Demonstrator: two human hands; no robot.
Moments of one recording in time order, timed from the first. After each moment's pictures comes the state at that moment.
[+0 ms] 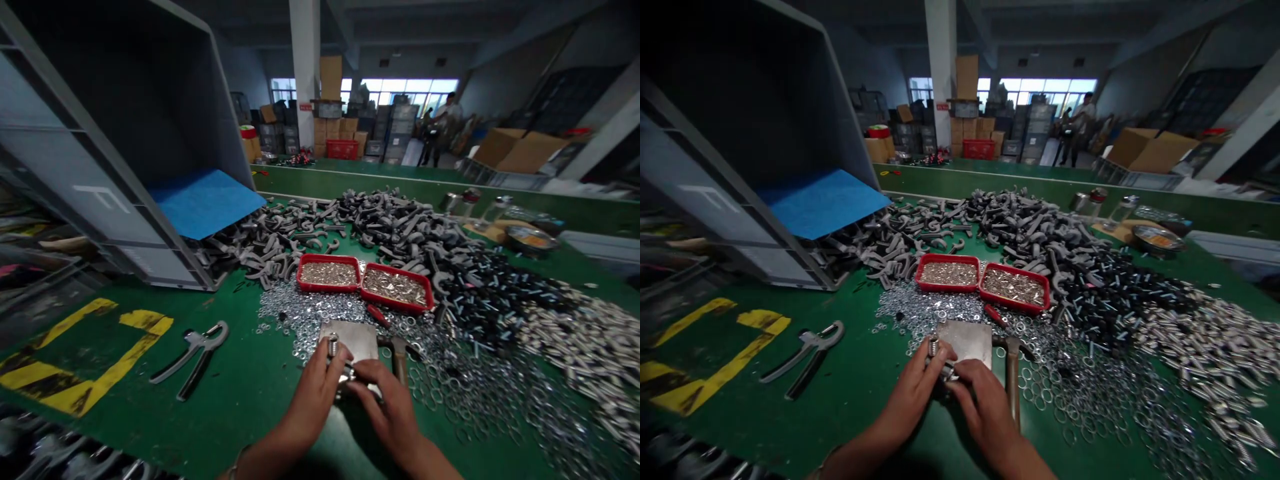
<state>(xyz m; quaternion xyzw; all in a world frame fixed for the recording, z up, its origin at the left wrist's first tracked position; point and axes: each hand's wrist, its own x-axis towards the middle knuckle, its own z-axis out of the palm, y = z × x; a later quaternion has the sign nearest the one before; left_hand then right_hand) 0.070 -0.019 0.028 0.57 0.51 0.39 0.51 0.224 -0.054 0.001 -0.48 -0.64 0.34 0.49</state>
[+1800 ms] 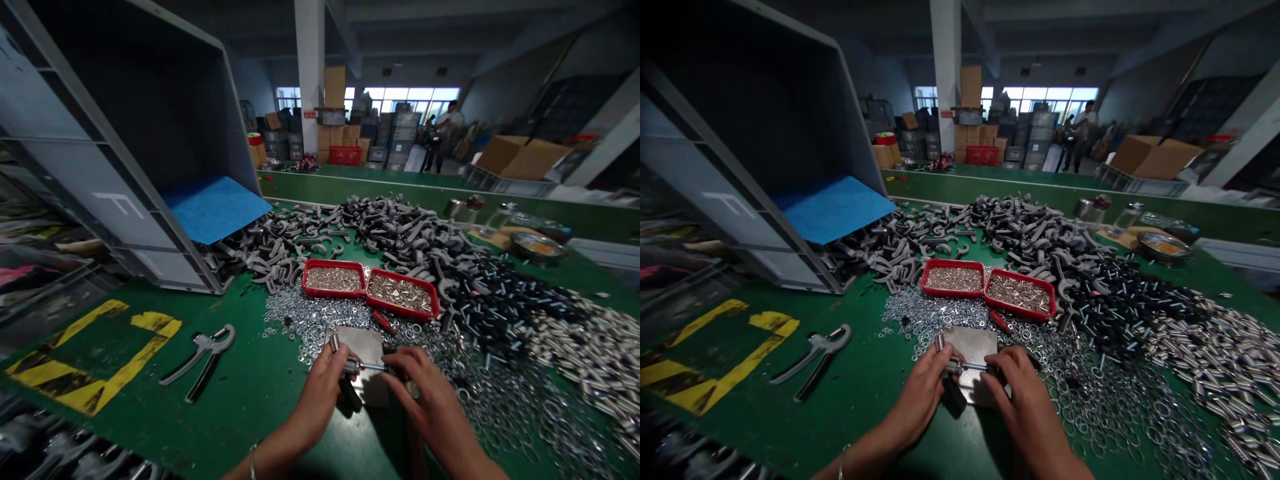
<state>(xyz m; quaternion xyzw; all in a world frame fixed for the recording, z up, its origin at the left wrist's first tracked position) 0.076 -0.013 0.017 0.45 0.44 0.47 0.62 0.264 -0.051 0.045 -0.56 -0.74 0.16 0.34</state>
